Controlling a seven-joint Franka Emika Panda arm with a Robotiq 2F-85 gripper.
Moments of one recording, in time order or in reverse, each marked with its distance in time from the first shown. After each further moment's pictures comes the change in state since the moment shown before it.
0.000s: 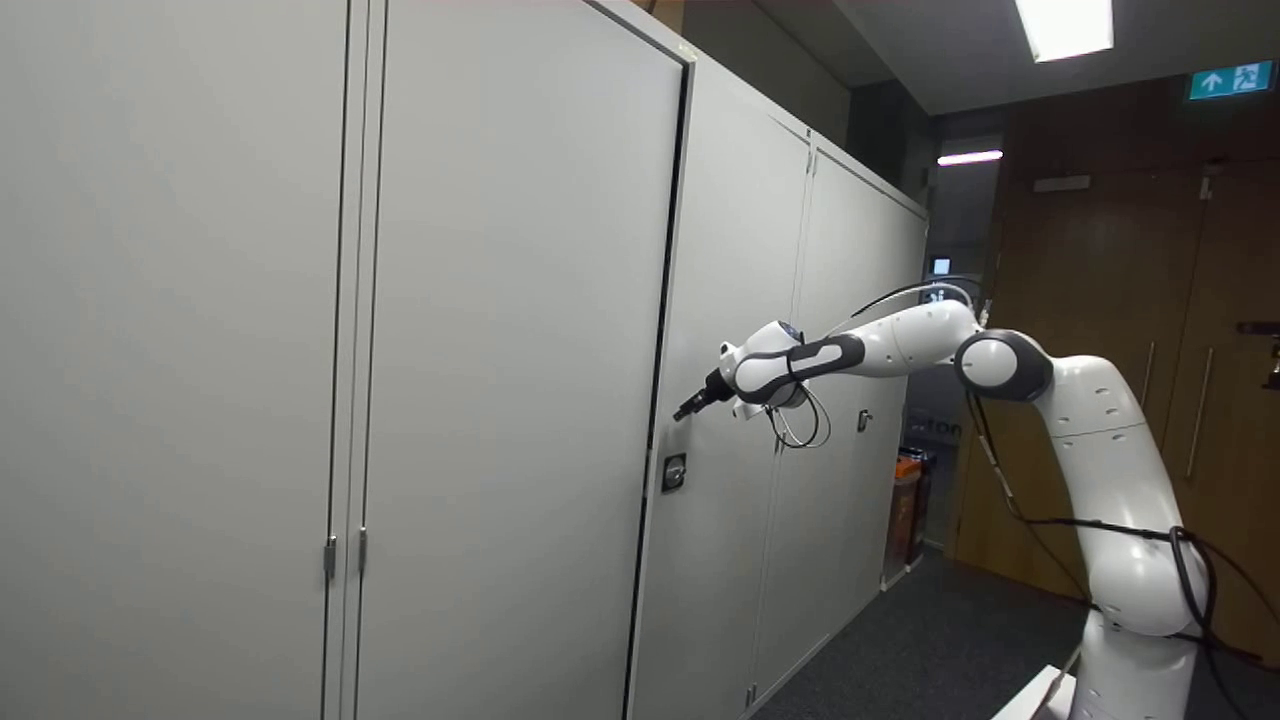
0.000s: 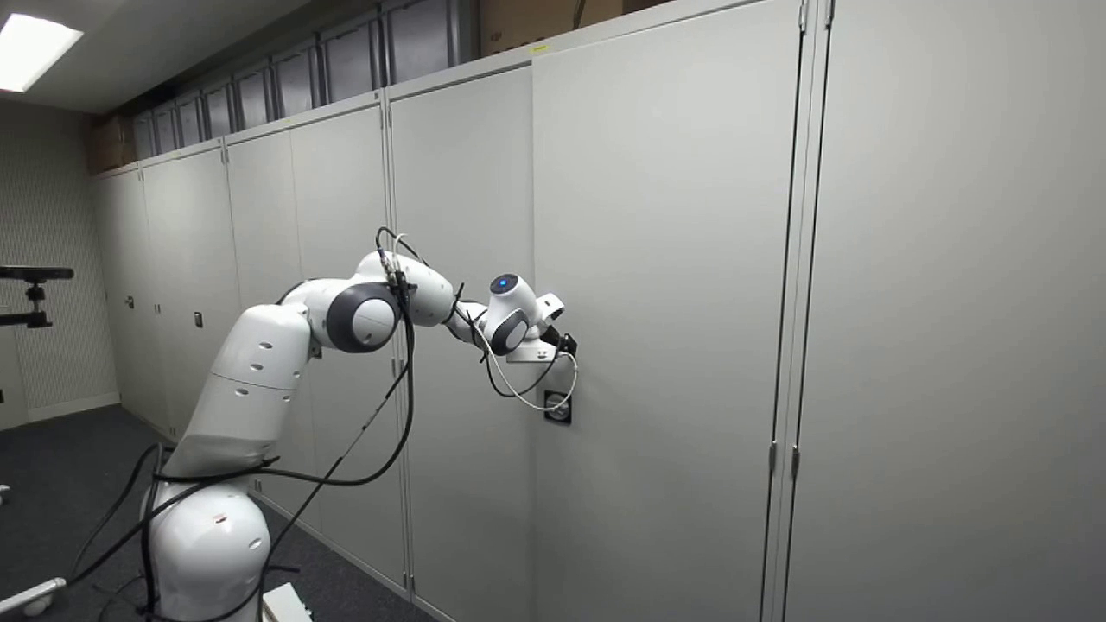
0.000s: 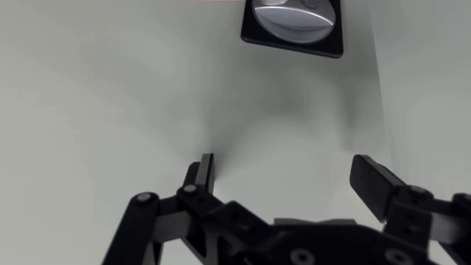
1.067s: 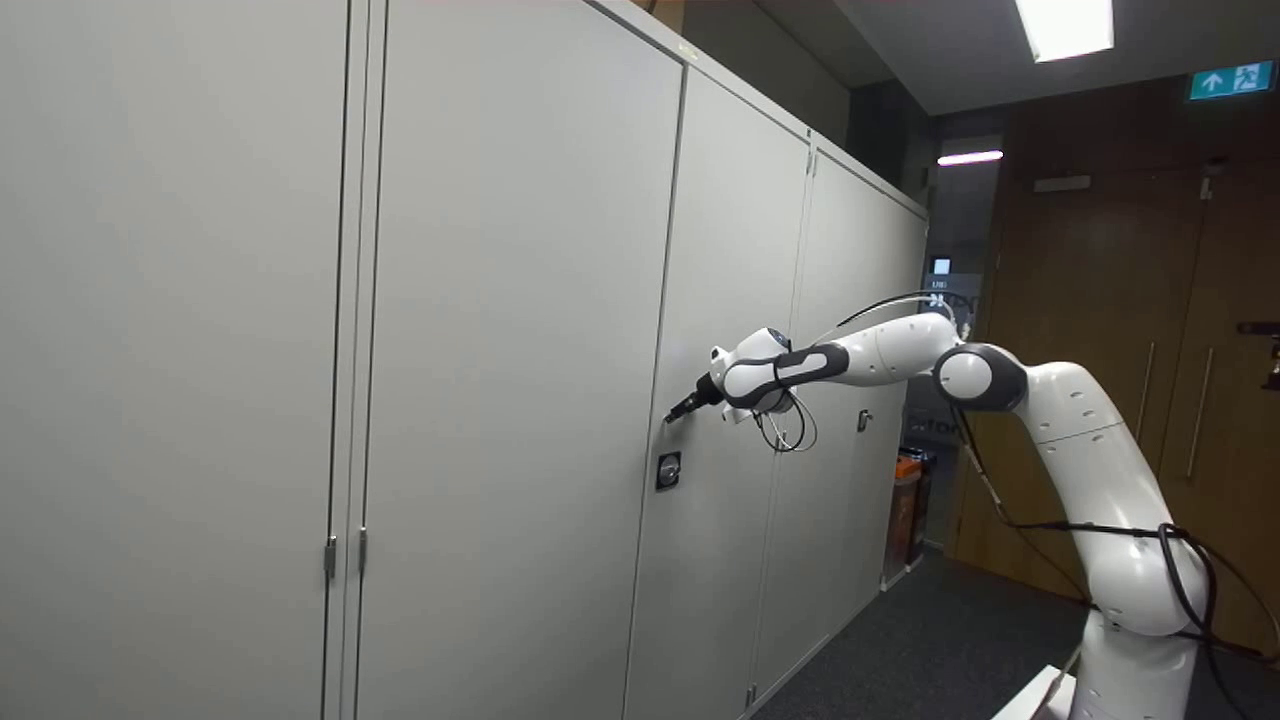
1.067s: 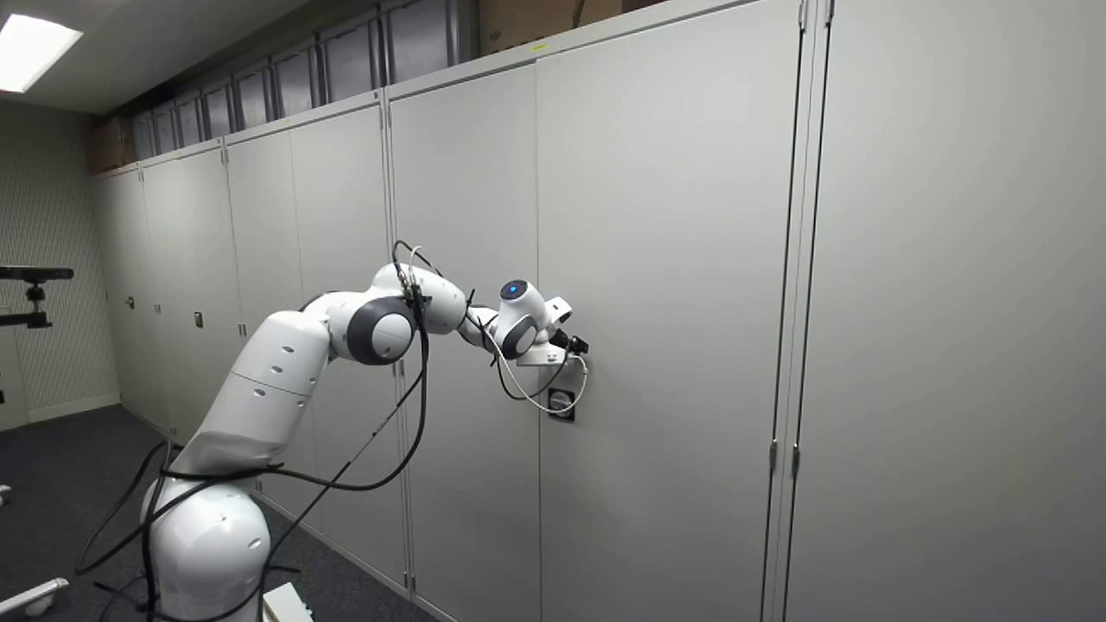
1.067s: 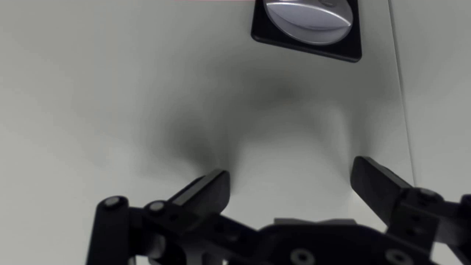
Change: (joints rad) arm -0.006 0.113 0.008 0.131 -0.002 -0.001 -0.025
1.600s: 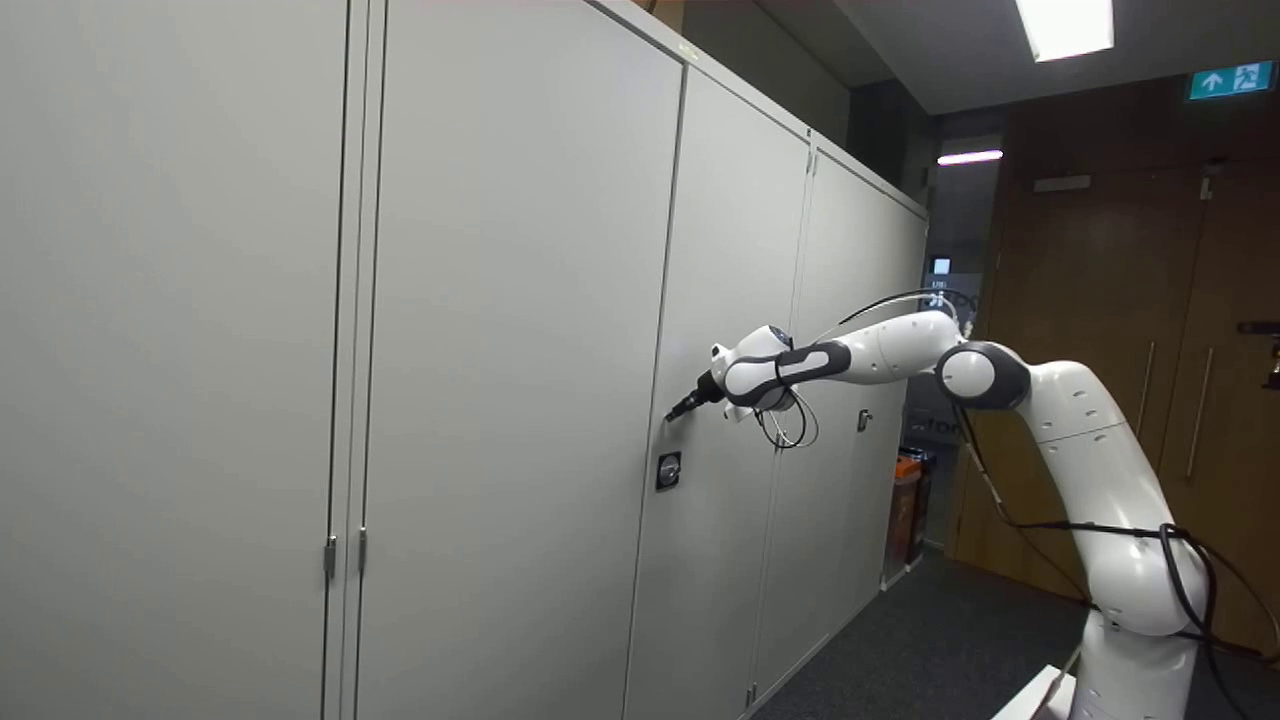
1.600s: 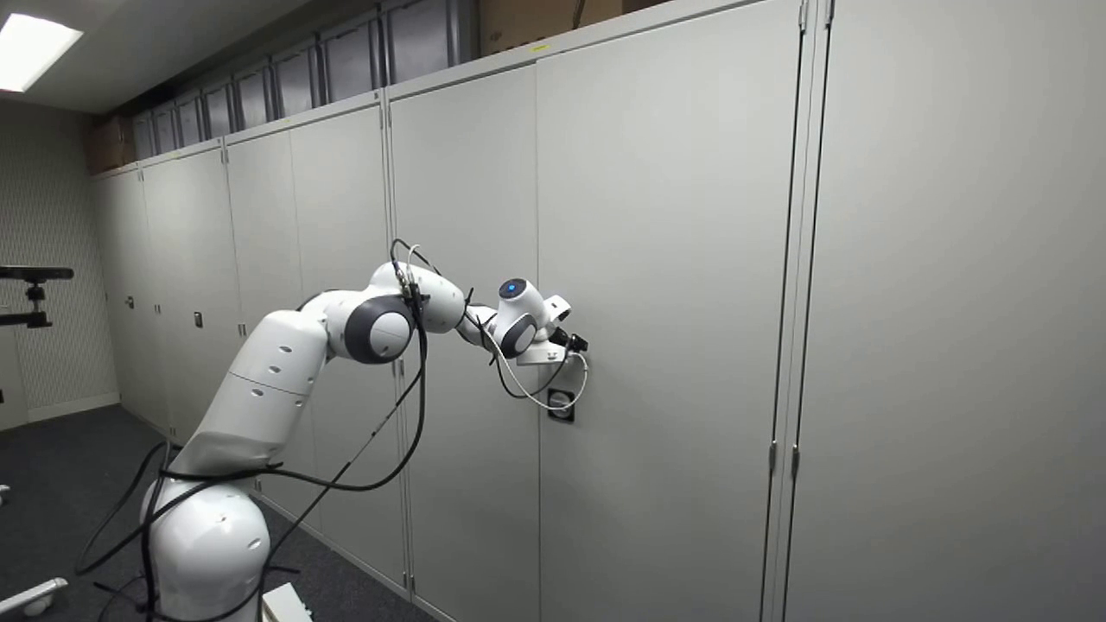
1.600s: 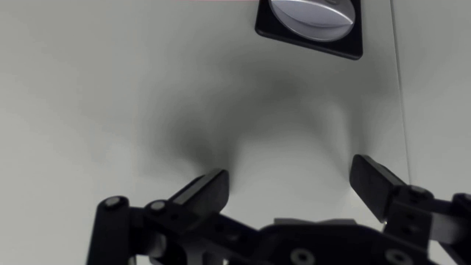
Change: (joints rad) arm 0.000 -0.016 0.000 -0.011 -0.002 0.000 -0.029
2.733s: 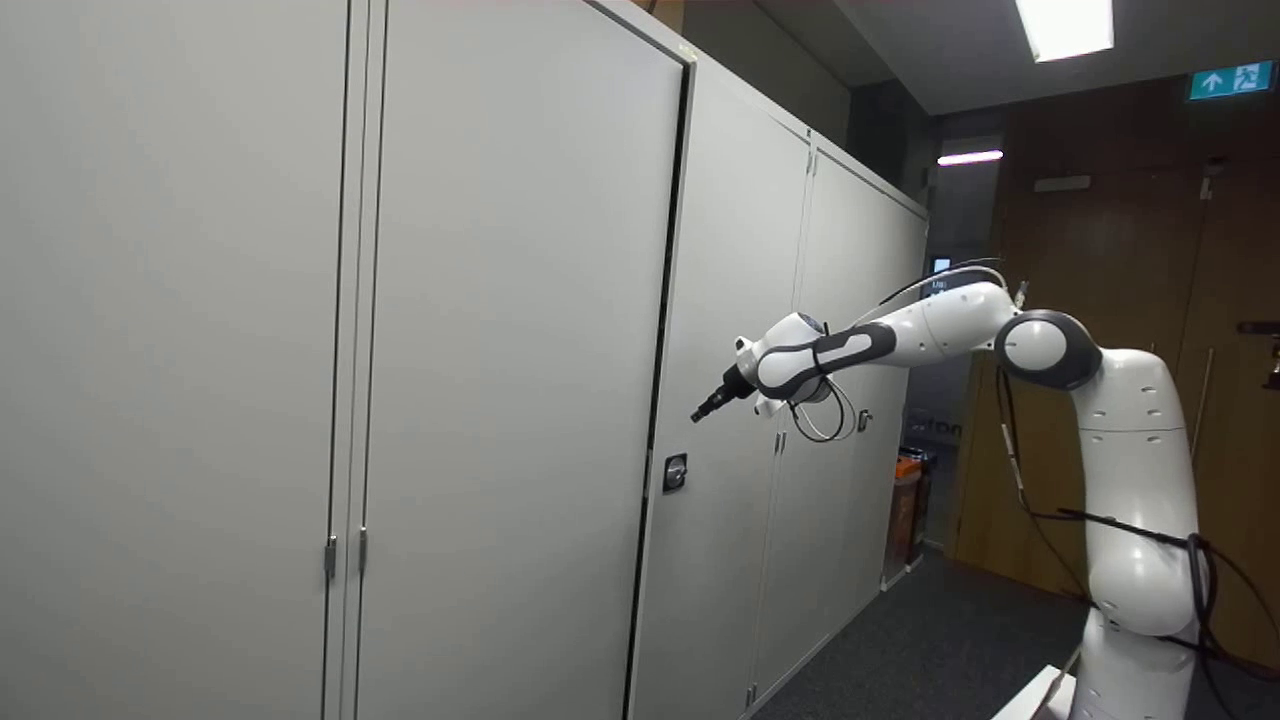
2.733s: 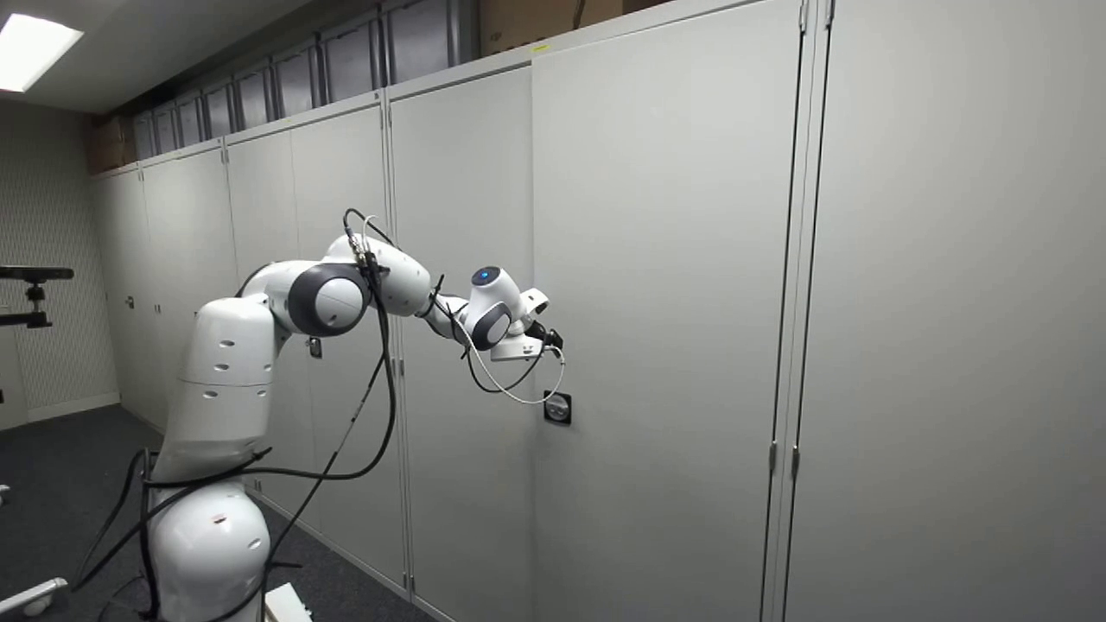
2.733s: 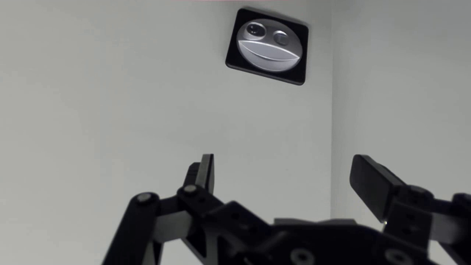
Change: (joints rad) arm 0.003 -0.286 0.000 -0.340 -0.002 0.000 -0.001
